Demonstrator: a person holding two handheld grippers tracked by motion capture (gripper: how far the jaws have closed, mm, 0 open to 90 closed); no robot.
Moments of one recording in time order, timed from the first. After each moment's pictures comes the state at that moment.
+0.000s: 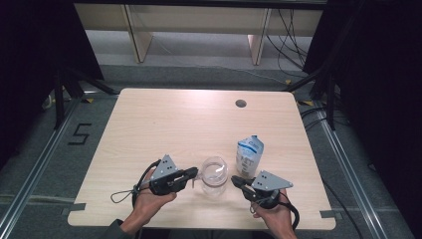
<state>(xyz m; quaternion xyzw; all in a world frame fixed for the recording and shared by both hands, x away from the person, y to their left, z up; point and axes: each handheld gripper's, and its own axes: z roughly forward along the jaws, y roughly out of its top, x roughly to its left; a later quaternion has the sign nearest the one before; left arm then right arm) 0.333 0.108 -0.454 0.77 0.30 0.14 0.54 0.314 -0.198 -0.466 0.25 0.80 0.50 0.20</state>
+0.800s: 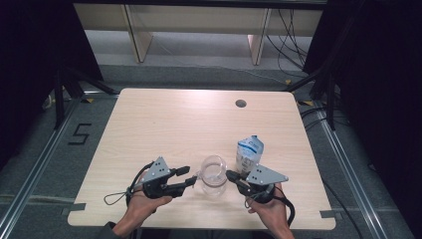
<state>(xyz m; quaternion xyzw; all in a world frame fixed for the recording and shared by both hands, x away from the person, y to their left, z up) 0.323 0.127 -0.455 0.77 0.30 0.12 0.55 0.321 -0.182 -0.448 0.24 0.80 0.52 0.20</state>
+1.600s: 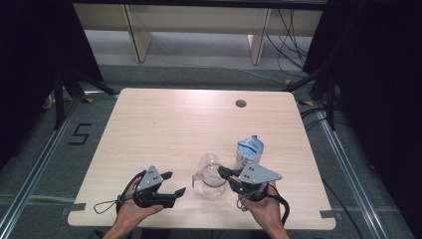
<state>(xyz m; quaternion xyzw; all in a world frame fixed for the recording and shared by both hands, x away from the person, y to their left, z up) 0.317 0.148 -0.479 0.80 0.33 0.15 0.49 0.319 -0.160 -0.428 0.21 0.80 0.52 0.22</state>
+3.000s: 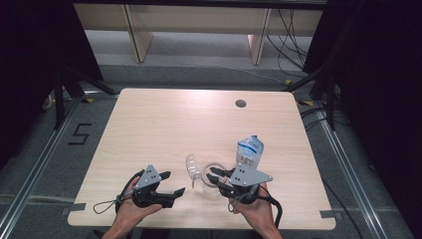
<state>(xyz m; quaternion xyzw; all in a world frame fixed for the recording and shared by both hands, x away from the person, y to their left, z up) 0.319 0.152 -0.482 0.79 0.34 0.14 0.50 0.314 -0.143 -0.430 0.19 0.80 0.53 0.21</state>
